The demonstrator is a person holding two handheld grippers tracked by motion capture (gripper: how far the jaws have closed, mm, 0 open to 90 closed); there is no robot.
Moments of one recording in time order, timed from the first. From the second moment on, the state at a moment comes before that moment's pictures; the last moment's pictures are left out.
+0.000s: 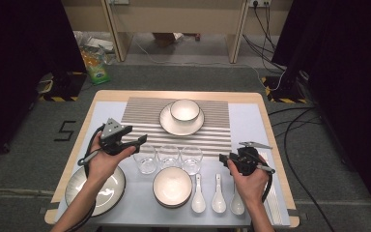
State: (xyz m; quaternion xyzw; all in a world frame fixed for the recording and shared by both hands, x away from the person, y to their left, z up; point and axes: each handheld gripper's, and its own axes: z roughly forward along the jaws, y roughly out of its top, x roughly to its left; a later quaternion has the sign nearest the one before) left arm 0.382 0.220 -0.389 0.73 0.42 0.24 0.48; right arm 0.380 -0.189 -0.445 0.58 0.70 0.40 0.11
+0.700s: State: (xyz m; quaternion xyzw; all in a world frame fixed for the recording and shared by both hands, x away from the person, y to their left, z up) left arm 0.335 0.260 -0.418 0.71 0.44 0.26 0.48; right arm 0.357 -0.181 -0.447 0.59 0.73 0.35 0.08
